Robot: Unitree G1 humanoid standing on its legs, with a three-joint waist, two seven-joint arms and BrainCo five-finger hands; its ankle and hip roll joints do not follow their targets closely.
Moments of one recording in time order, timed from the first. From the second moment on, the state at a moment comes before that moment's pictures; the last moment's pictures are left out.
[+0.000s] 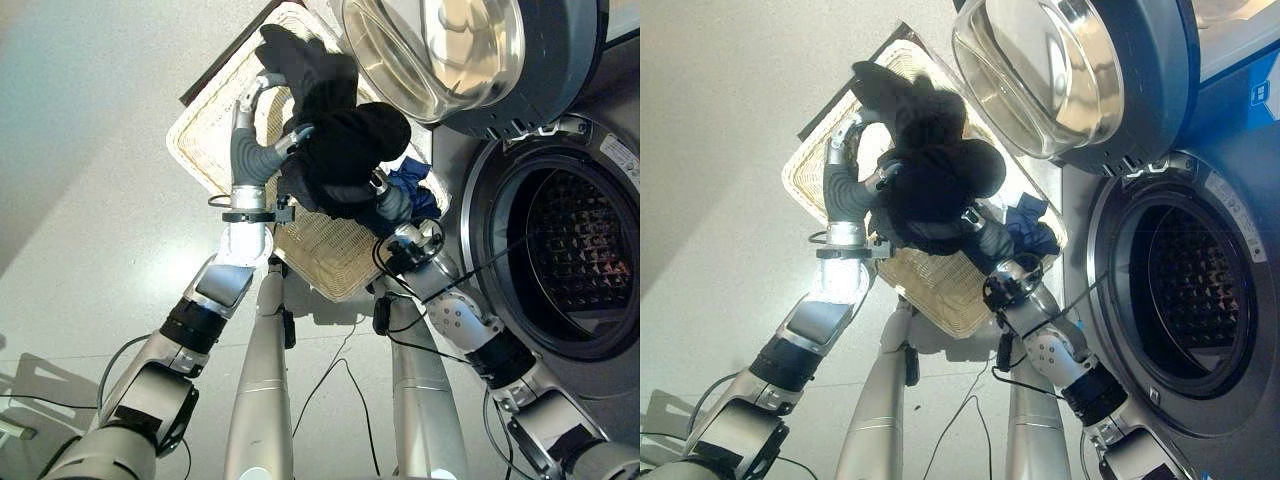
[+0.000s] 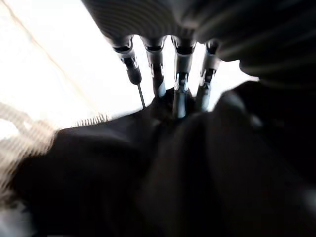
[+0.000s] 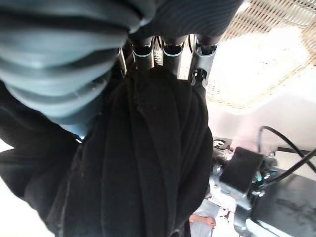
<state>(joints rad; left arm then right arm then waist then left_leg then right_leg) -0.70 0.43 -0.33 0.12 -0.01 -0.36 0.62 -0.59 -0.35 0.44 0.00 1.11 -0.12 0.18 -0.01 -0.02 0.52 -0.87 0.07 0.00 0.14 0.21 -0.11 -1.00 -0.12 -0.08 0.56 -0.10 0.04</state>
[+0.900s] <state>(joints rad) -0.72 0.42 -0.26 0.47 -0.06 -0.37 0.77 -0.60 -0.34 0.20 0.34 1.29 -0.30 0.14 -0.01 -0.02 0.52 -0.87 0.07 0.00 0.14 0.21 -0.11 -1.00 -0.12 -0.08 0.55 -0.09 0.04</state>
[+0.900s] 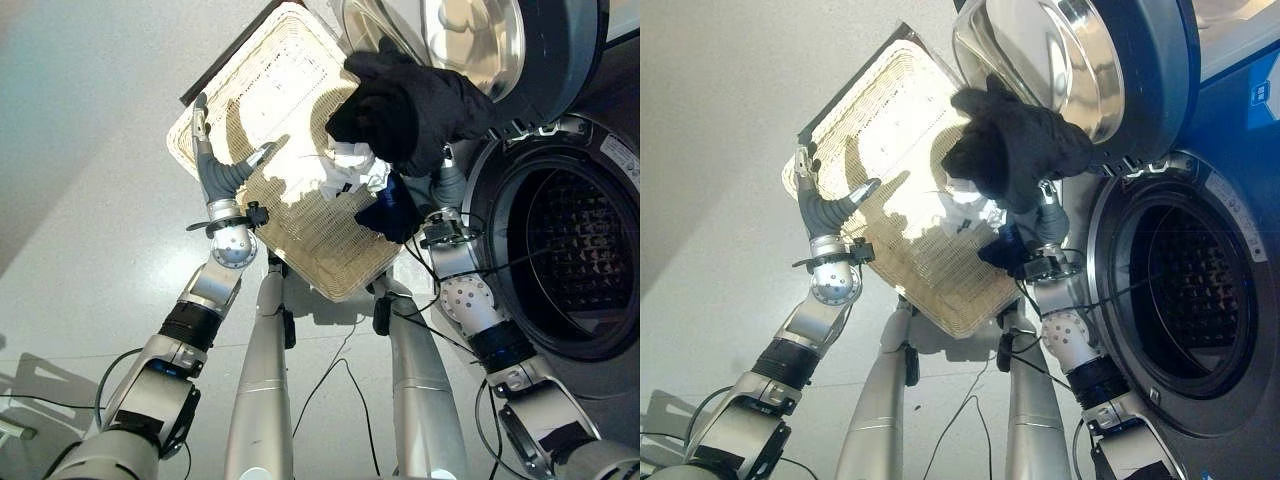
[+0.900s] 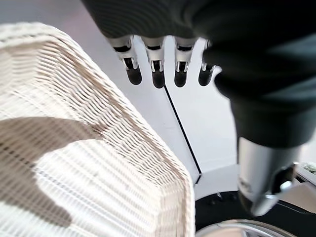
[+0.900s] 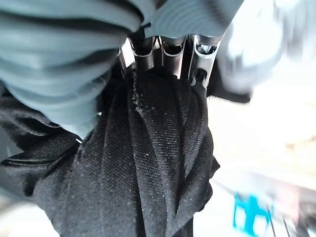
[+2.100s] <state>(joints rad) -0.86 0.60 -0.48 0.84 0.02 -0.42 0.78 -0.75 -0.64 -0.11 1.03 1.45 -0.61 -0.61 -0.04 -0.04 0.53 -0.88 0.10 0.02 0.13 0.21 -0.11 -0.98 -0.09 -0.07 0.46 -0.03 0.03</state>
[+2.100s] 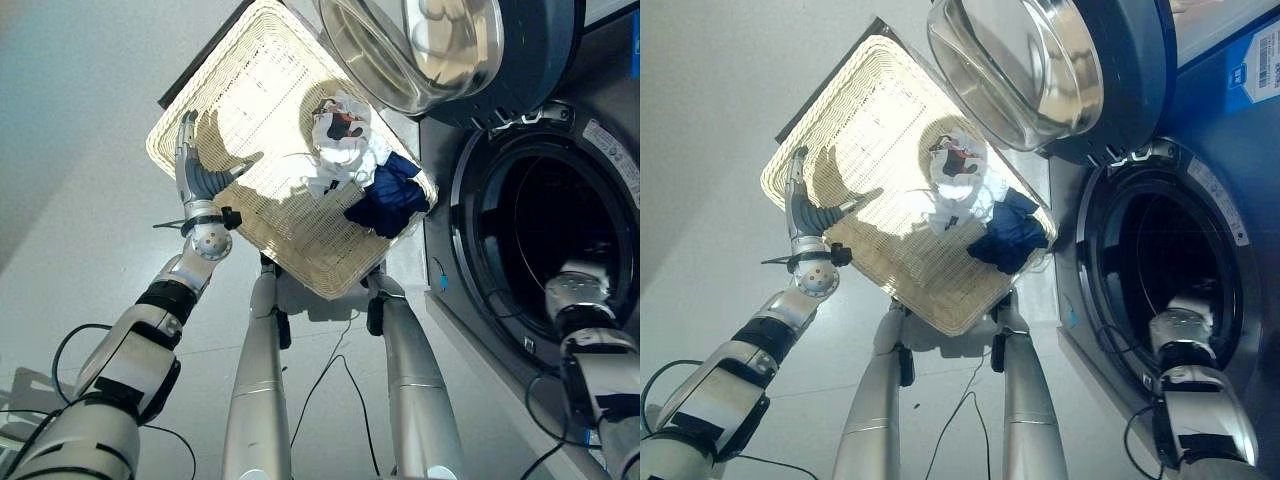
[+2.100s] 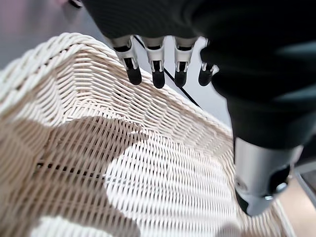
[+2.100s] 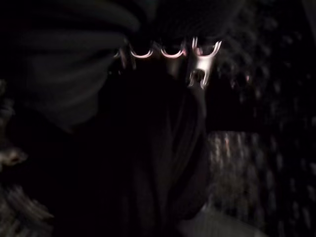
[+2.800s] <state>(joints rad) -1.14 0.67 -0.89 0.89 0.30 -0.38 0.68 -0.87 -0.73 0.13 1.26 1.08 -0.24 -0.63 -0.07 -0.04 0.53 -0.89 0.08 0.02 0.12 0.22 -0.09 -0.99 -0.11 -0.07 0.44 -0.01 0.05</state>
